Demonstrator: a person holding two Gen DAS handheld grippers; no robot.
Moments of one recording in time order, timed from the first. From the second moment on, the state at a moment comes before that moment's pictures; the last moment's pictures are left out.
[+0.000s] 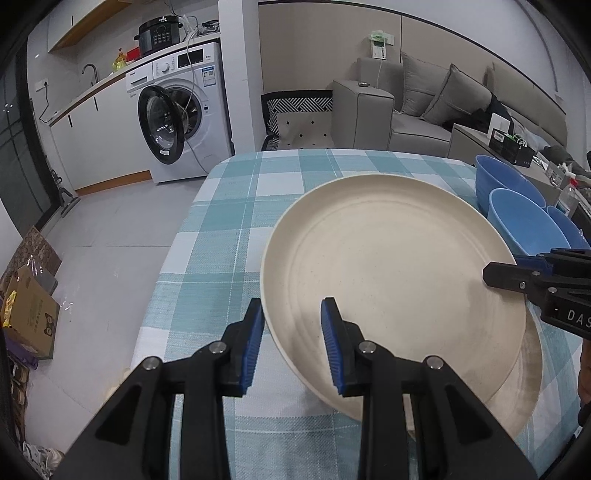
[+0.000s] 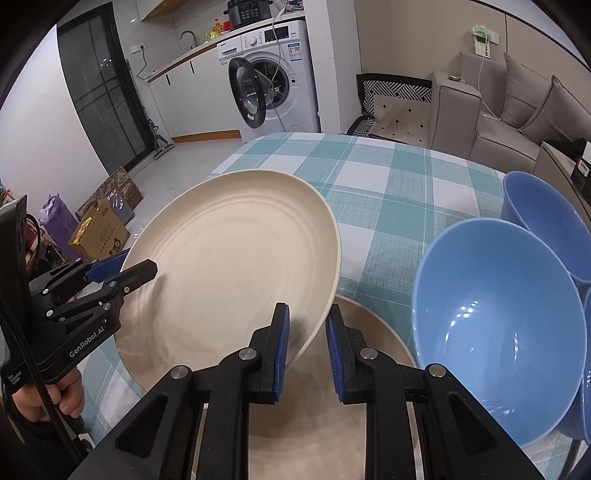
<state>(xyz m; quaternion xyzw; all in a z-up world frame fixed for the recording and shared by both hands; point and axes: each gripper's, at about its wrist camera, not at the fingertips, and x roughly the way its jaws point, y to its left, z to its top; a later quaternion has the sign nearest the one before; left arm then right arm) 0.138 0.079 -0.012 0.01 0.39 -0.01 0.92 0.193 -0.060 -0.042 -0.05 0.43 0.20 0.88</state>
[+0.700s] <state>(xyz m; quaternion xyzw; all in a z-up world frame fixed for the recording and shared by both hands) 0.122 0.035 -0.019 0.05 0.39 -0.03 0.92 0.166 -0.106 -0.042 -0.02 0.43 0.19 0.88</state>
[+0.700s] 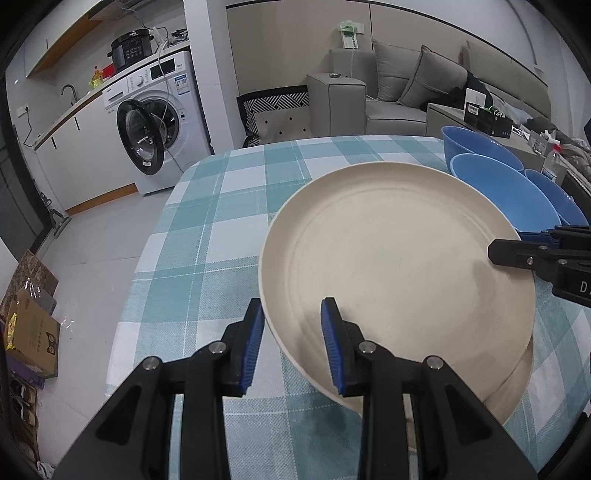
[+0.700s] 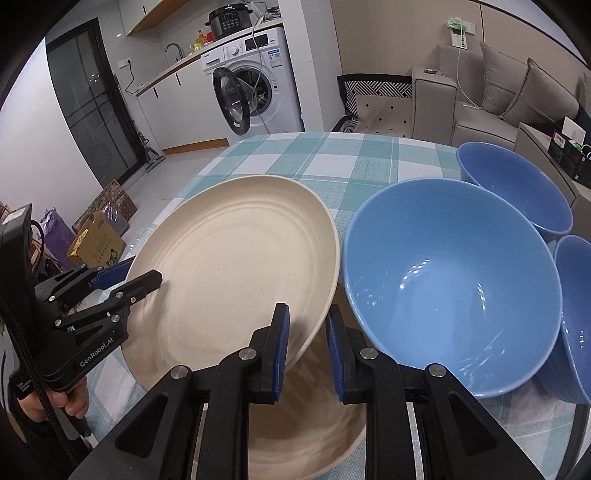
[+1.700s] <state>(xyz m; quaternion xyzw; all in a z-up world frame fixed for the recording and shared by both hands) 0.099 0.019 -0.026 0.07 0.40 -0.04 0.91 0.142 -0.121 -0.069 -0.02 0.44 0.19 0.88</state>
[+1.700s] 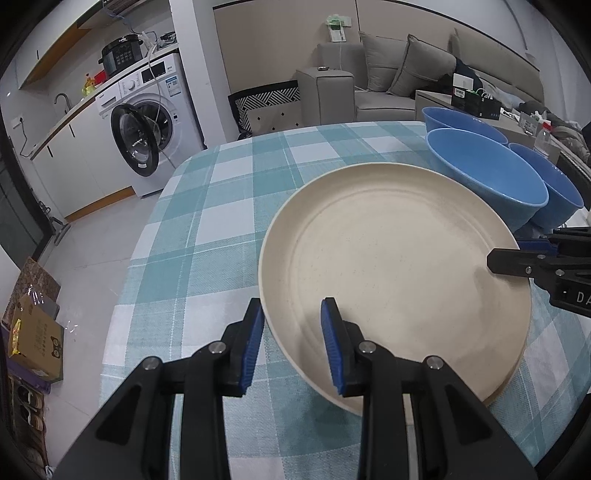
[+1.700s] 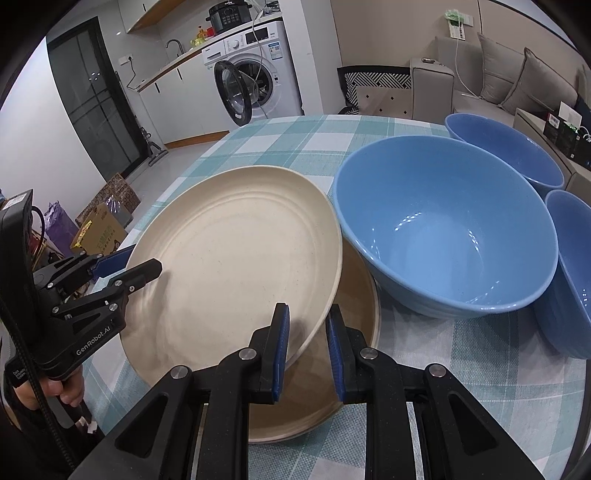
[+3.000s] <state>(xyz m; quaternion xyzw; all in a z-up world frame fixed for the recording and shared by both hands) 0.093 -0.003 -0.034 0.13 0.41 -0.05 0.90 0.115 -0.127 -0.079 -0.05 0.46 0.17 0.87</state>
